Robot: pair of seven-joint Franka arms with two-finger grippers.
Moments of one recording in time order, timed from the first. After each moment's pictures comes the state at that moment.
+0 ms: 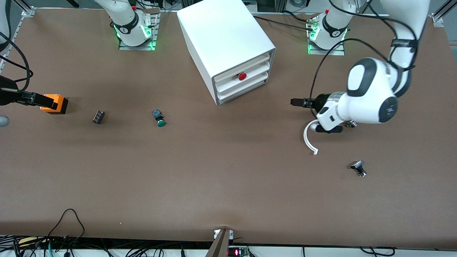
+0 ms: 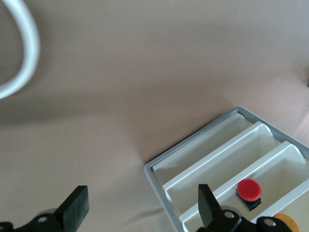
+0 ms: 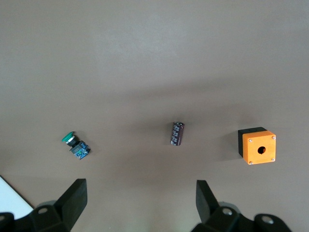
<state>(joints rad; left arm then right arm) -0.04 0.32 -0.21 -1.91 -0.52 1.82 -0.04 0.03 0.20 -0.13 -1.47 0.03 1.54 0.04</state>
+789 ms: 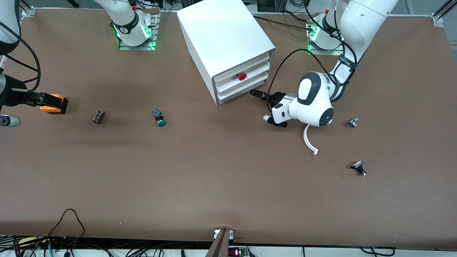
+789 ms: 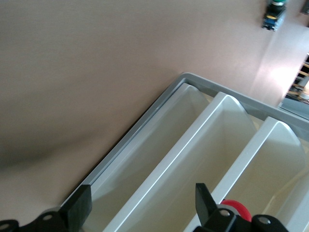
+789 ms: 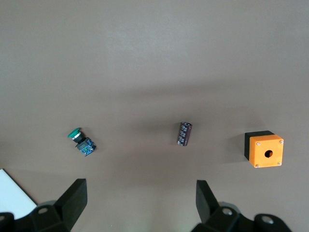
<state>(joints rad) -0.14 0.52 -0.33 -1.96 -0.83 1.98 0.28 0.05 0.21 -0.12 -1.47 0.03 1.54 0.04</state>
